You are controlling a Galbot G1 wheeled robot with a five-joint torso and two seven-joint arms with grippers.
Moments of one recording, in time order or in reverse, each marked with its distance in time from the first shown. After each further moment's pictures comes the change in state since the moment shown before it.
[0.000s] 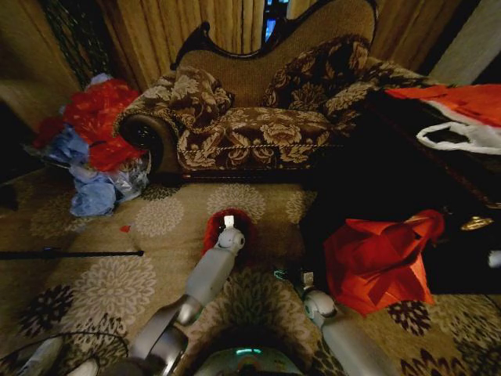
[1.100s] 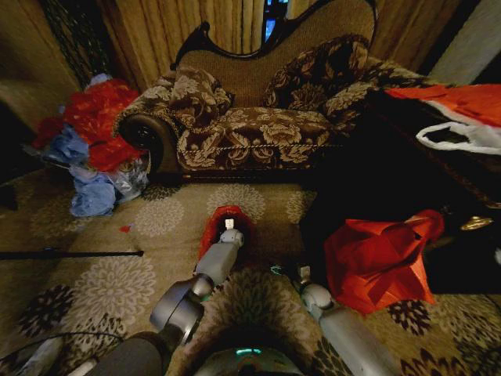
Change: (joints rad) left arm -0.144 -0.049 -0.038 0.381 0.019 -0.032 0.113; right arm 0.105 0.006 -0.109 -0.020 0.031 -0.005 -0.009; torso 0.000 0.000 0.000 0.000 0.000
